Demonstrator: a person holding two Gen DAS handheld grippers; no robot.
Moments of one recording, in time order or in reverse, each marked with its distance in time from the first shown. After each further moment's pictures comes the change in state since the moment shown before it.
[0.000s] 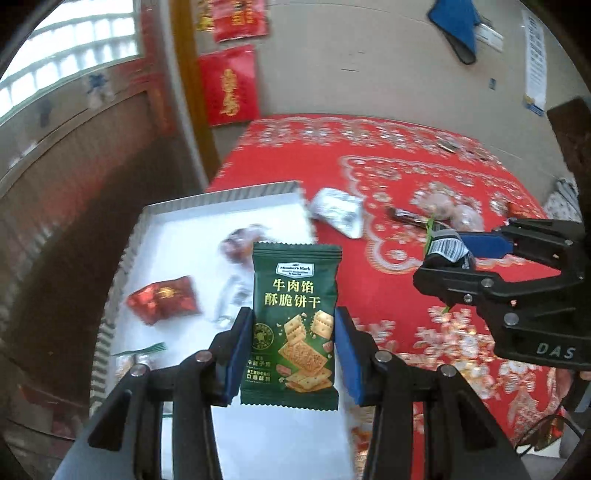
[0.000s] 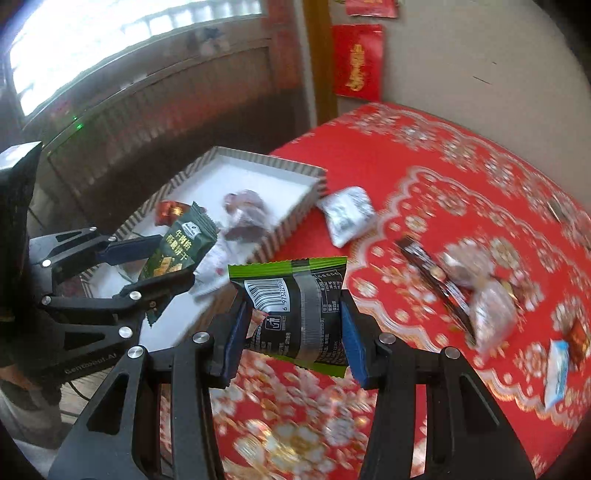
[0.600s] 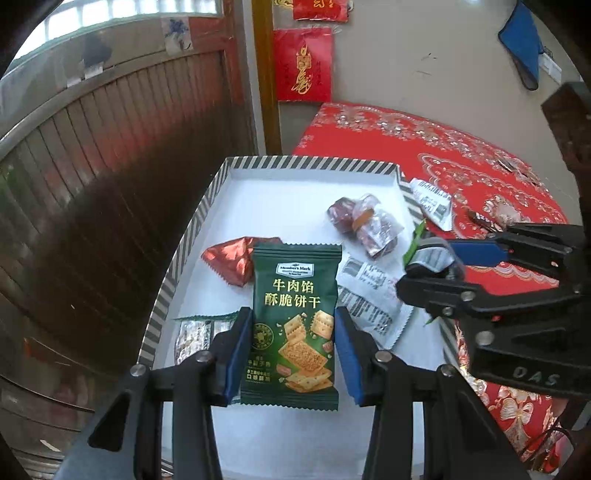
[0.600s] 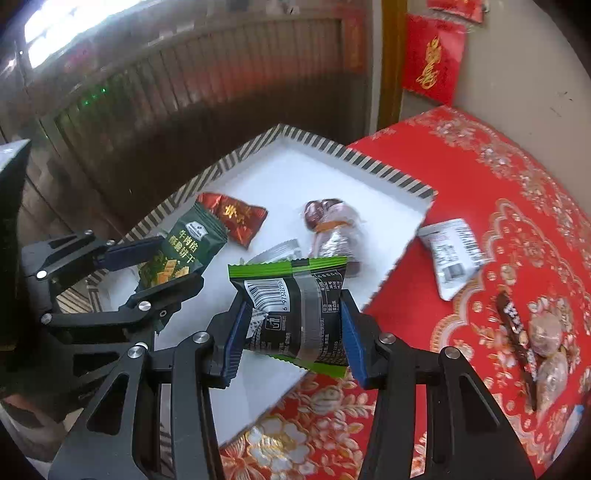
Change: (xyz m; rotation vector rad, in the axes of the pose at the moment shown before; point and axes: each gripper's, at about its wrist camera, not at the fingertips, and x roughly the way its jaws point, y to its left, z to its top) left arm 0.018 0.073 -0.027 -0.154 0.042 0.095; right arm 0.075 0.077 0.036 -0.130 0.096 0.069
